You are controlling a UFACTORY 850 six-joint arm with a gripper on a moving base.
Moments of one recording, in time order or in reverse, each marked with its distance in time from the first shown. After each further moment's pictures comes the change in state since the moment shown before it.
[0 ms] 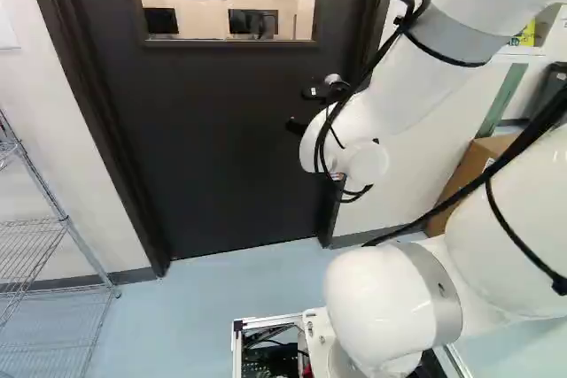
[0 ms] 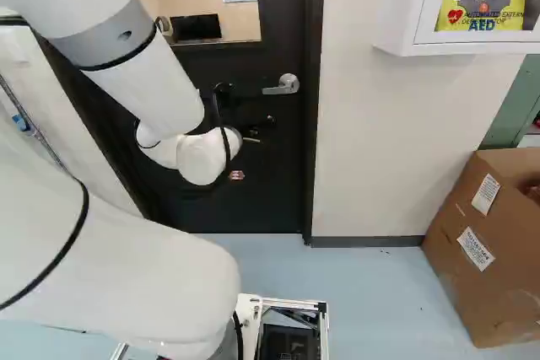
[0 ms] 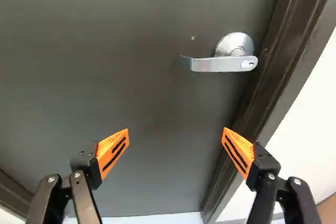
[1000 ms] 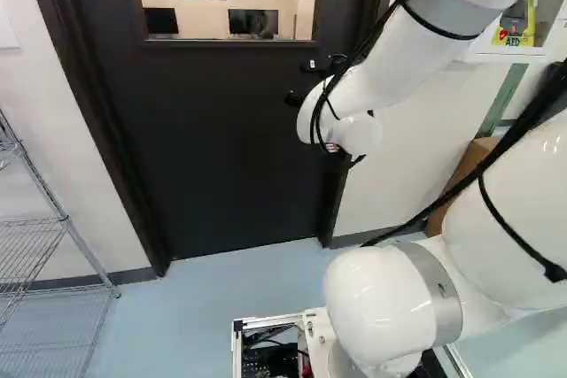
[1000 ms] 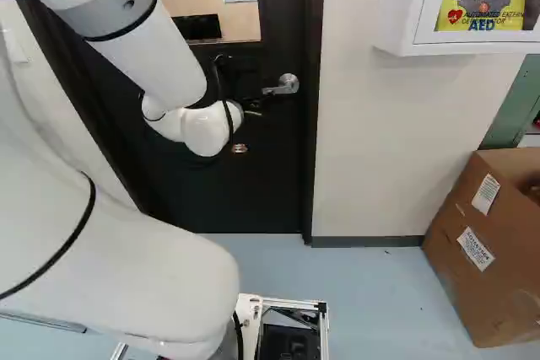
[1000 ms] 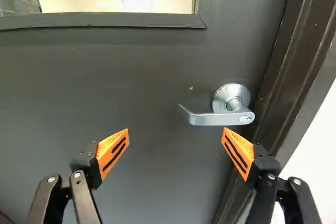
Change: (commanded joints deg) arm 0.0 -1.8 -8.3 0.0 0.0 0.0
